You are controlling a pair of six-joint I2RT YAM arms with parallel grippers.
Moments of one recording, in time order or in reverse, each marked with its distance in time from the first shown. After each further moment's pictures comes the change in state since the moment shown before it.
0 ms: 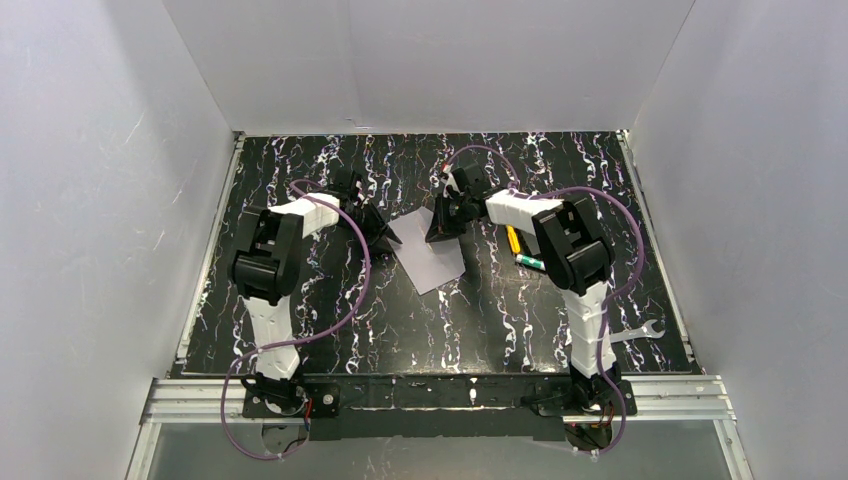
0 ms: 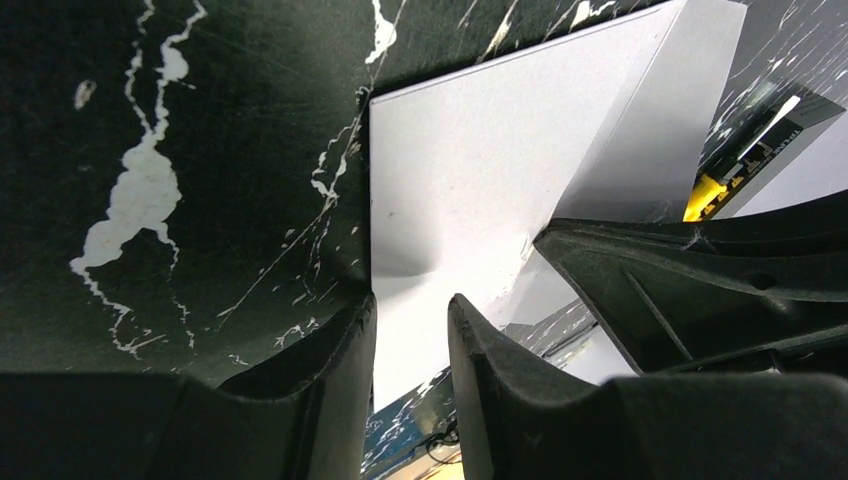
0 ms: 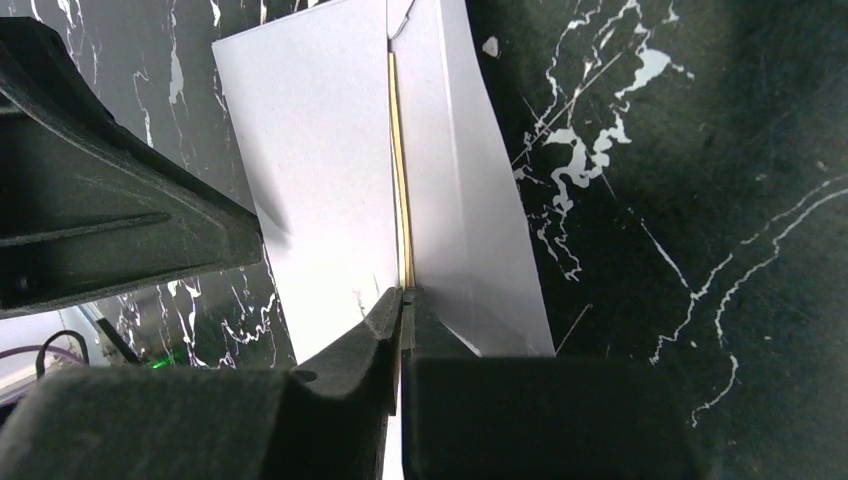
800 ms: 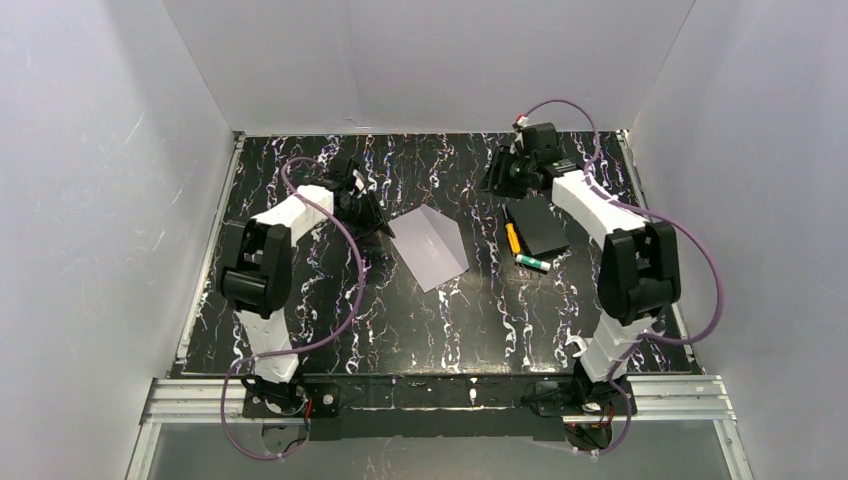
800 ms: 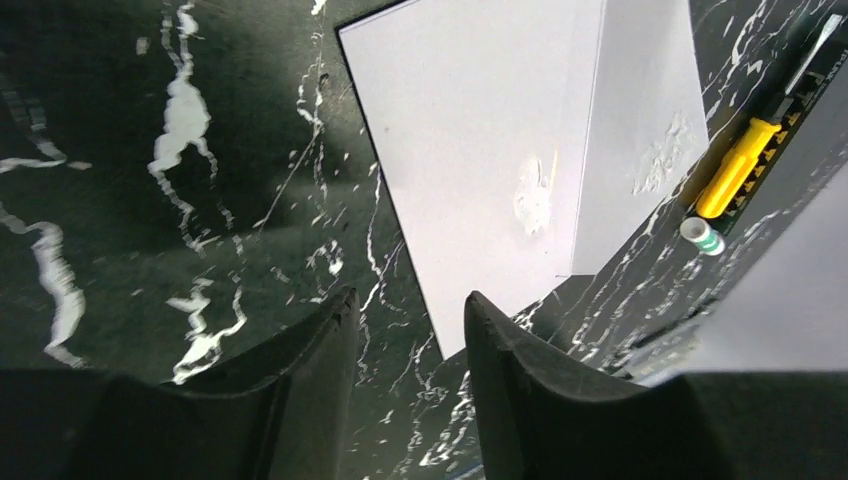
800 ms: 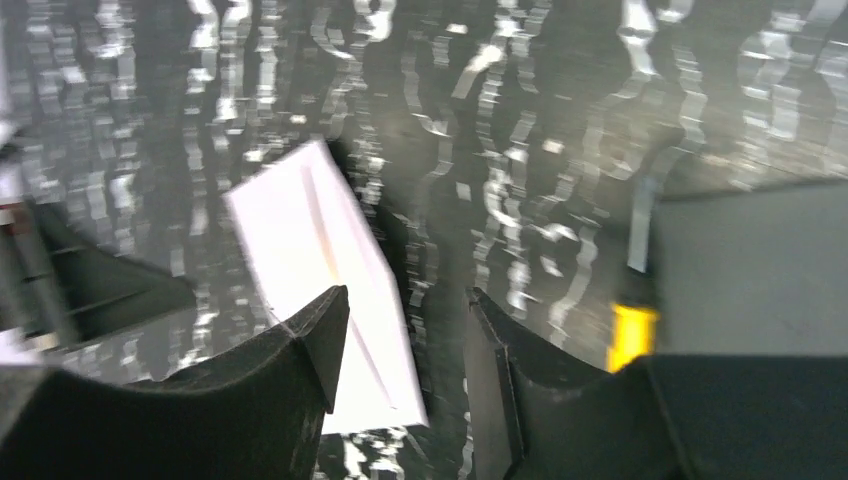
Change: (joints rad) left arm -0.006 -0.087 0.059 -0.147 -0.078 0.206; right arm -0.228 -0.331 -0.043 -0.101 0.137 -0.016
